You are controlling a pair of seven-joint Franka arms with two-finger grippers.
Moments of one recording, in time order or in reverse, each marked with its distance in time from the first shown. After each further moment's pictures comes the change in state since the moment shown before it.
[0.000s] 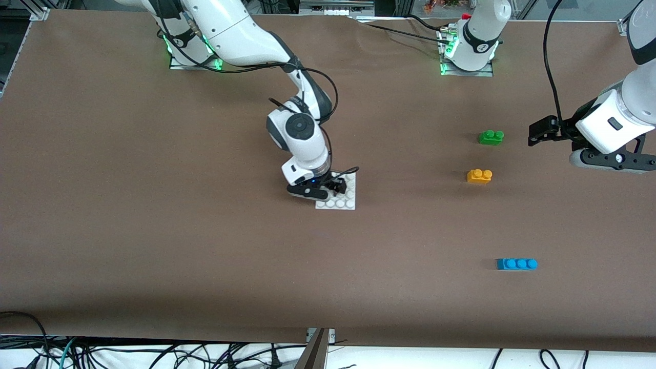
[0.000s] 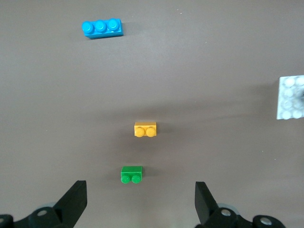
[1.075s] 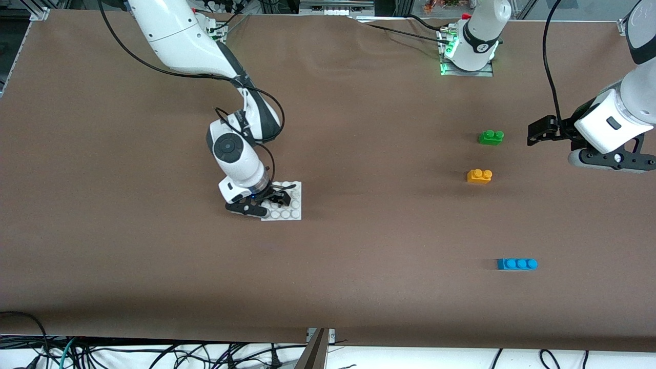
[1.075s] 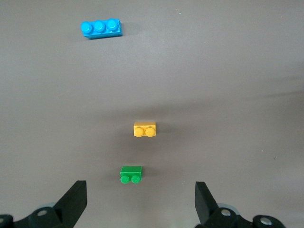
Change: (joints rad) left arm -0.002 -0.001 -0.001 0.000 0.000 0.000 0.000; right arm -0.271 -0.160 0.046 -0.264 0.000 0.033 -0.307
